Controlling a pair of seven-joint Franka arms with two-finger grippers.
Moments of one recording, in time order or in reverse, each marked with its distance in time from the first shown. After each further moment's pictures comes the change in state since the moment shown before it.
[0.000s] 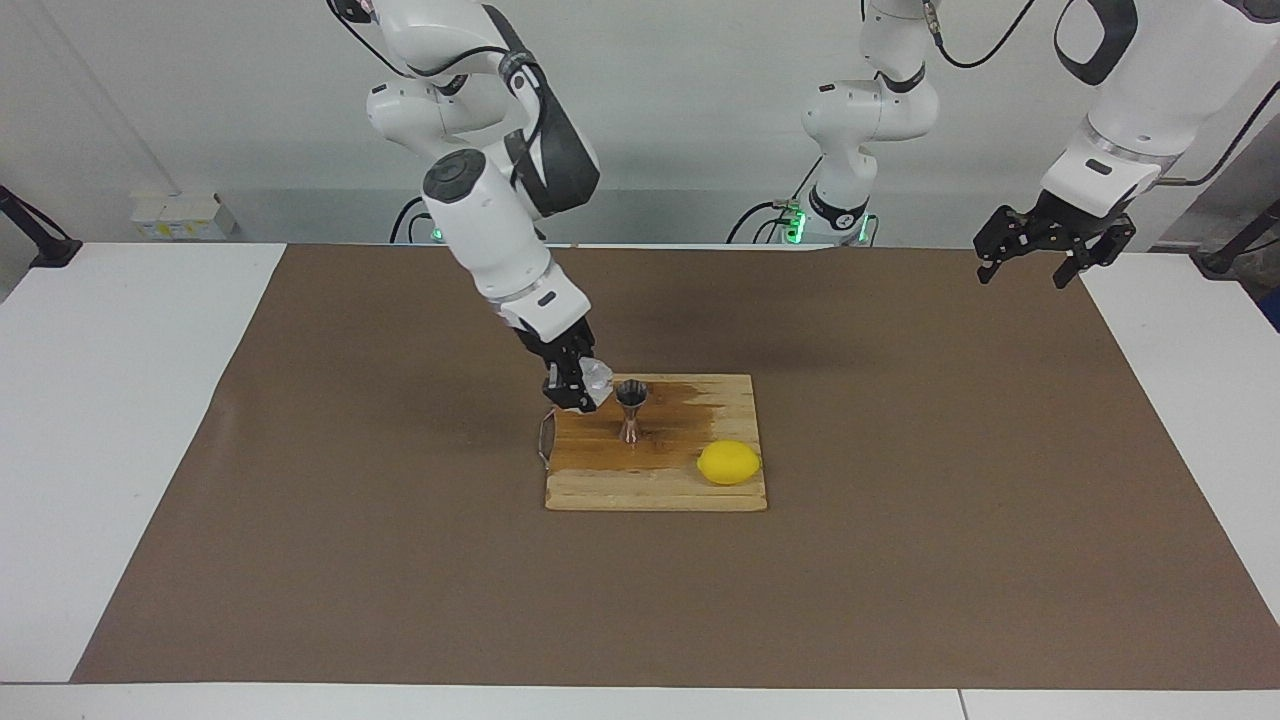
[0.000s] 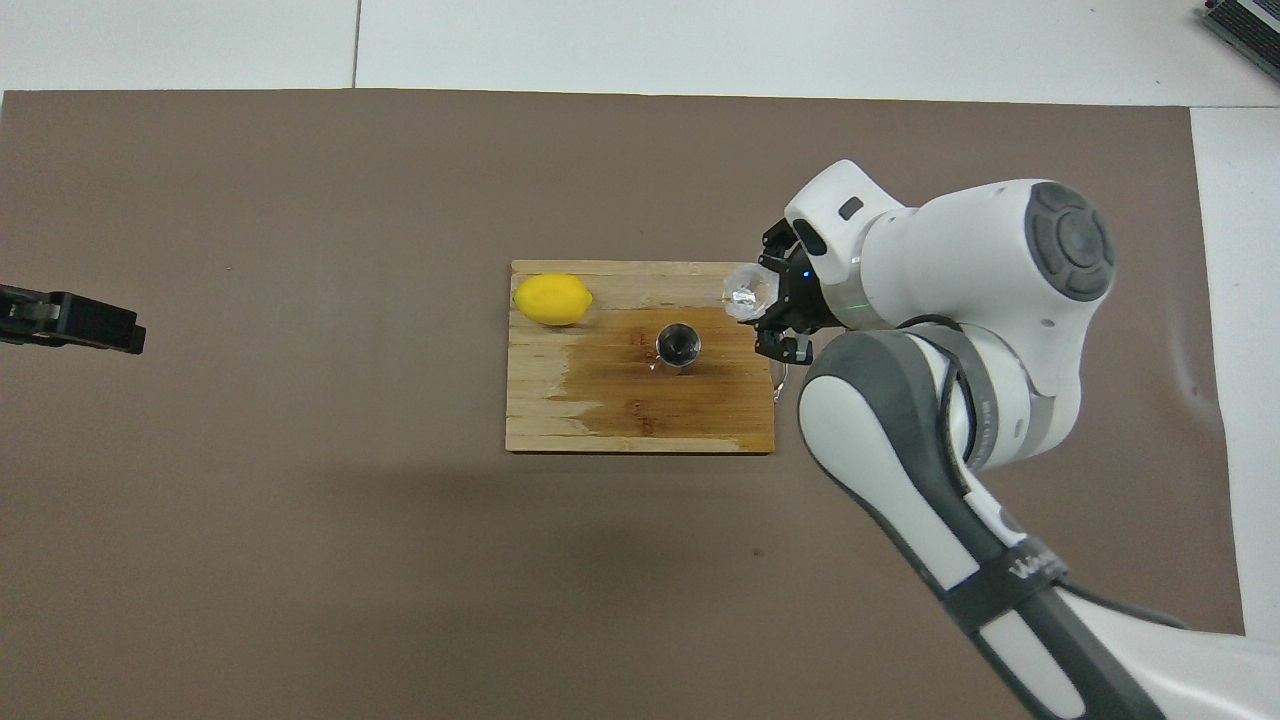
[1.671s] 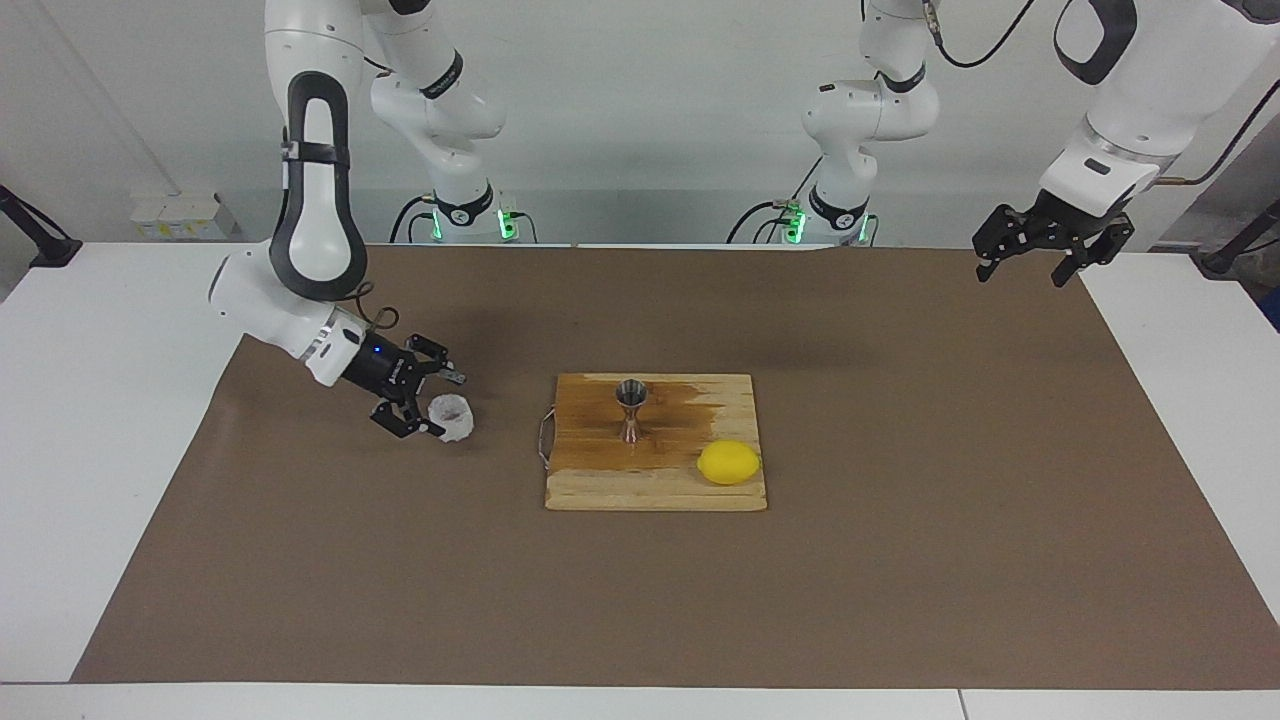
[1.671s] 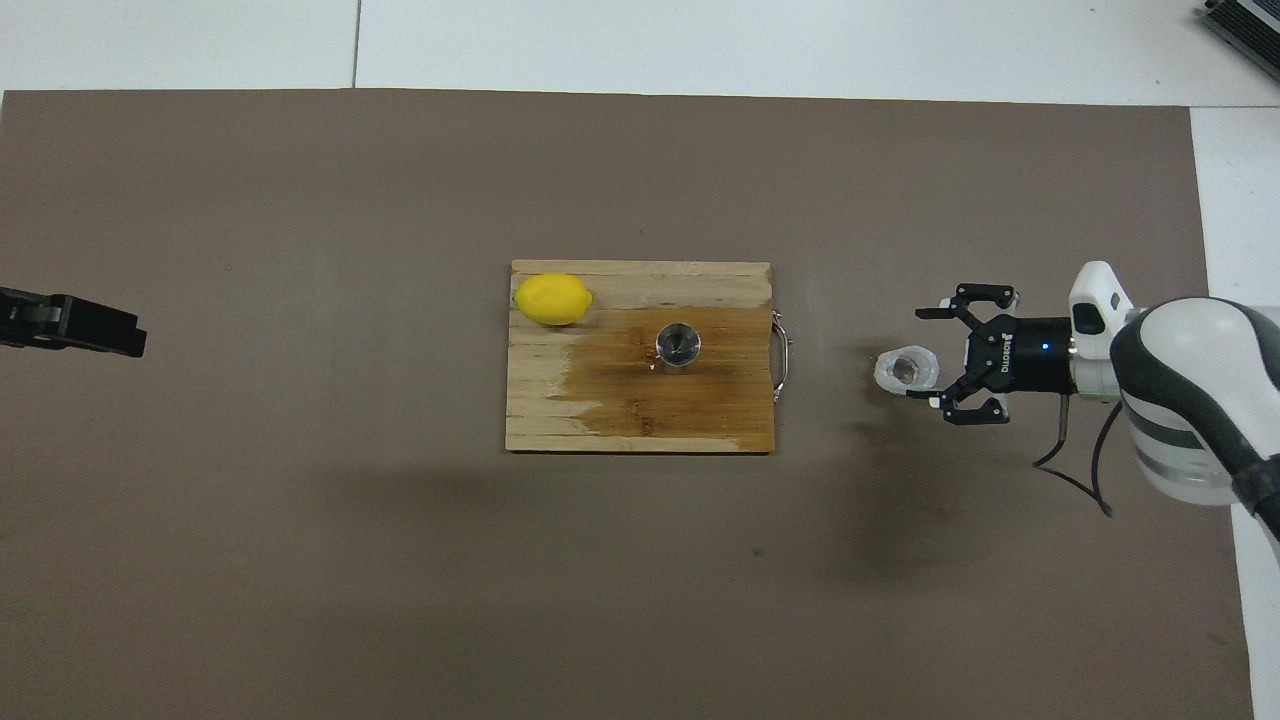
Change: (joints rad) left arm 0.000 -0.001 -0.001 0.000 0.000 -0.010 0.001; right arm -0.430 -0.073 0.007 -0.321 0.507 -0.138 -0.634
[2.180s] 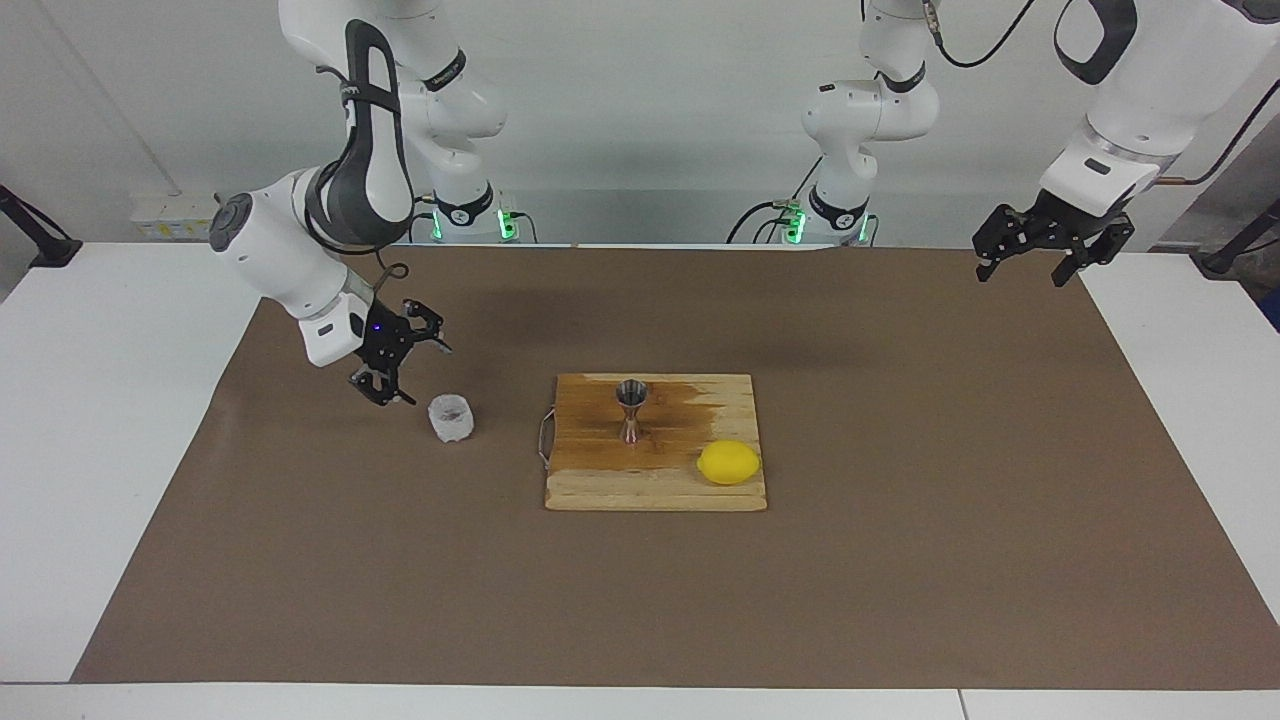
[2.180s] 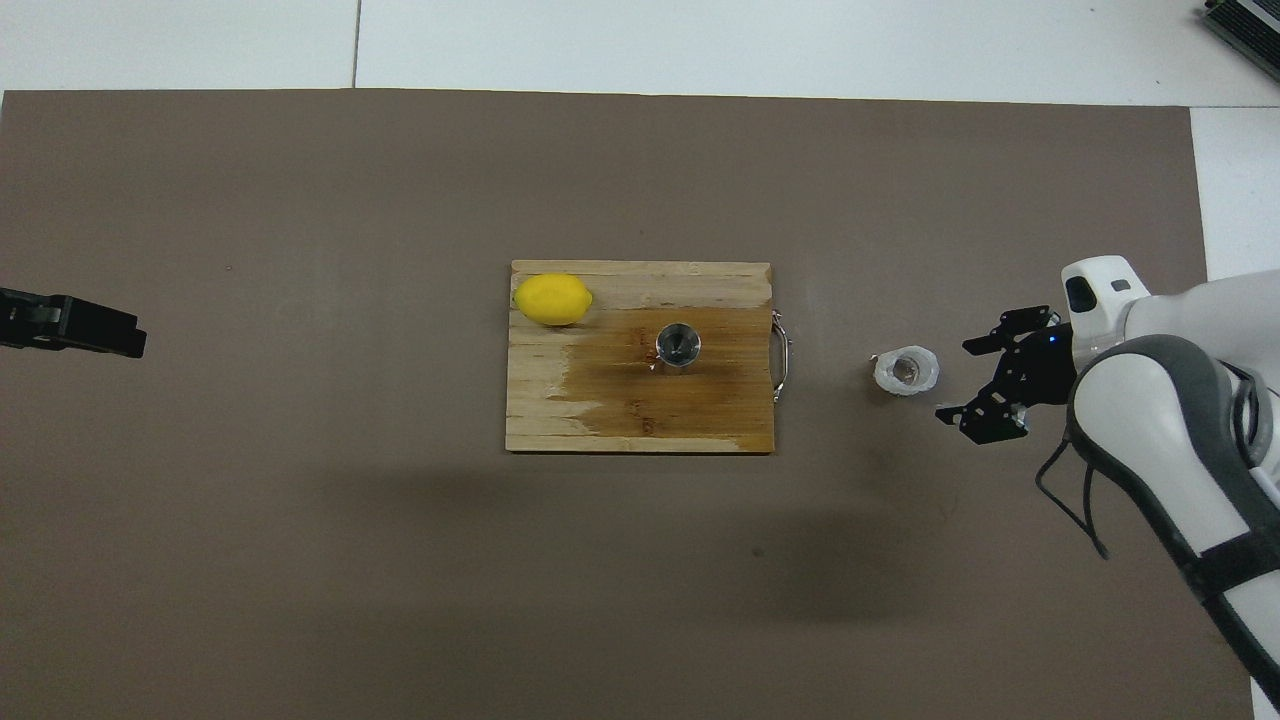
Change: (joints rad) left arm 0.000 0.000 0.000 0.000 0.000 -0.001 0.000; right arm 0.059 -0.080 0.001 0.017 -0.571 -0.004 0.872
